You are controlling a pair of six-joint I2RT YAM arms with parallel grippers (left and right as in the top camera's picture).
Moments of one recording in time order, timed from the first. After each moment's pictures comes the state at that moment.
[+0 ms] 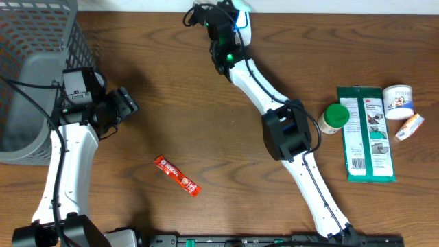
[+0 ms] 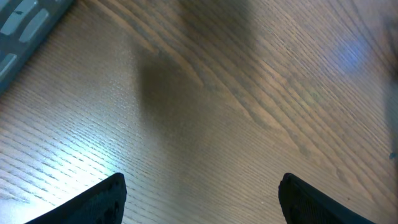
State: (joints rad) left arm 0.19 1.43 1.05 -0.69 0.16 -0.46; right arm 0.51 2.83 2.51 0.12 0.61 -1.19
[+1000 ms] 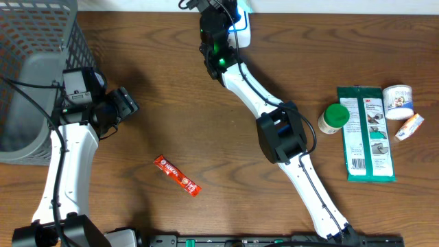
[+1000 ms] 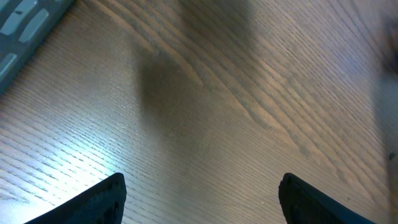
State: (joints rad) left arm 0.19 1.43 1.05 -0.69 0.16 -0.45; right arm 0.55 2.83 2.51 0.37 0.88 -0.96
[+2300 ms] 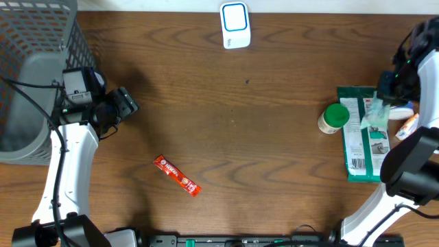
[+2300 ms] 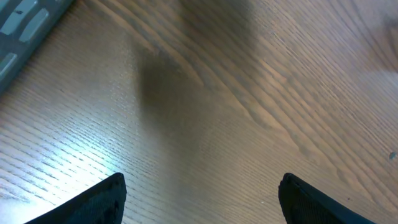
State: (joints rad) left arm 0.19 1.43 1.05 -0.69 0.16 -0.46; right arm -0.34 2.02 1.85 -1.35 0.10 -0.01
